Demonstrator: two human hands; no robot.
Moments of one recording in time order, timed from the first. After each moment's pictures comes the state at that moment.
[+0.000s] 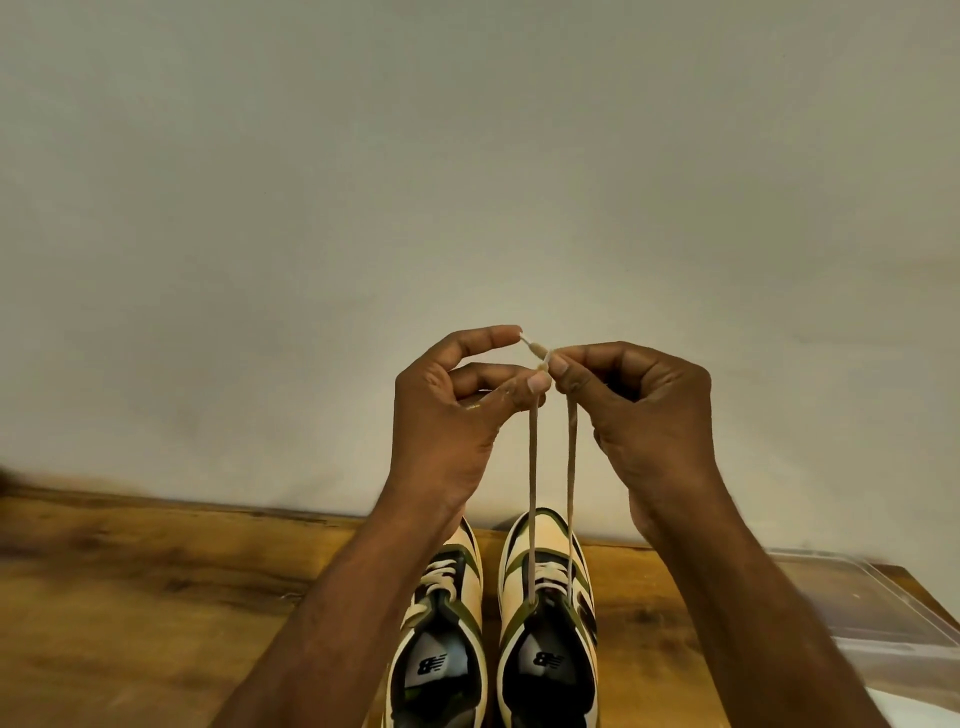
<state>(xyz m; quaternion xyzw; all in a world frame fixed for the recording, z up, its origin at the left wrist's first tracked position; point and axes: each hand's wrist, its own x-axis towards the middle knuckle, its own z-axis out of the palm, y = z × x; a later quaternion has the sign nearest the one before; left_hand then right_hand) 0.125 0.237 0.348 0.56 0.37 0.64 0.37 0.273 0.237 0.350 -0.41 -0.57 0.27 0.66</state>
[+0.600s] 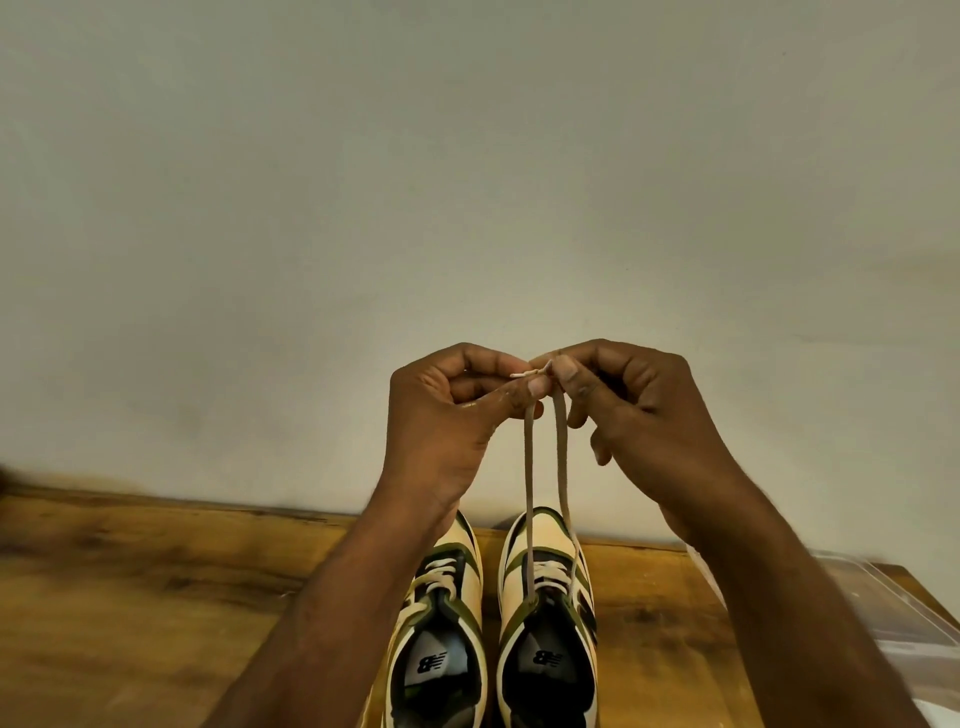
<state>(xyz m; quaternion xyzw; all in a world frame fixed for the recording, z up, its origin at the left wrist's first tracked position) 0.114 0.239 0.346 0.55 0.36 0.65 0.39 0.278 0.240 0.355 -0.39 -0.70 0.24 0.54</state>
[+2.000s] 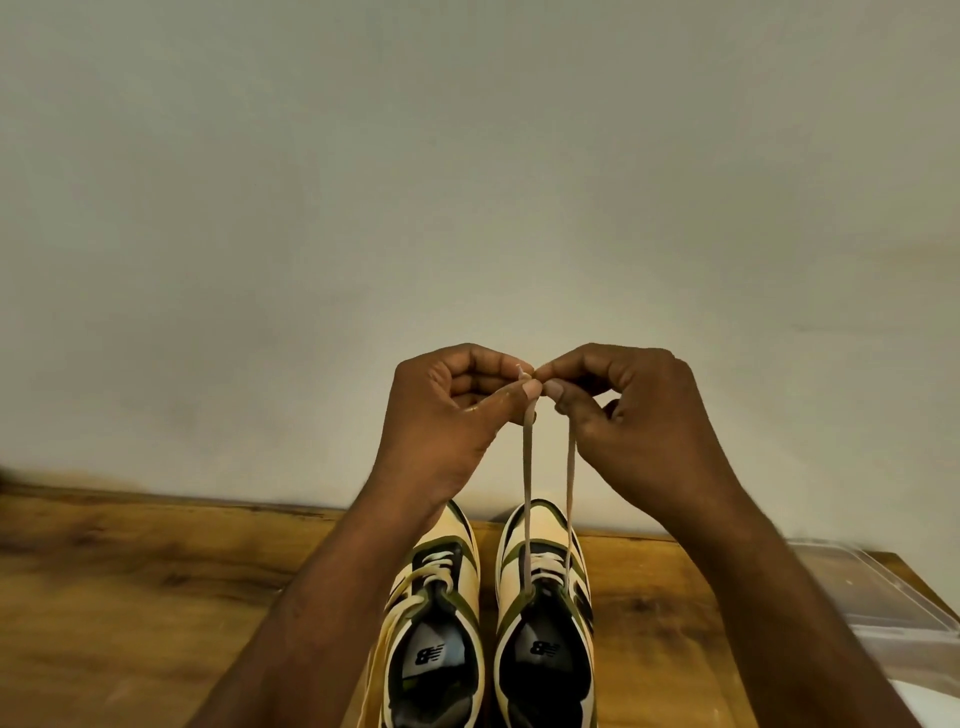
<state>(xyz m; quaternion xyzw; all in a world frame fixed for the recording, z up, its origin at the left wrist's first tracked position) 0.113 0.244 0.344 0.61 0.40 0.60 0.34 0.284 0.242 0.350 -0.46 -0.74 0.06 0.48</state>
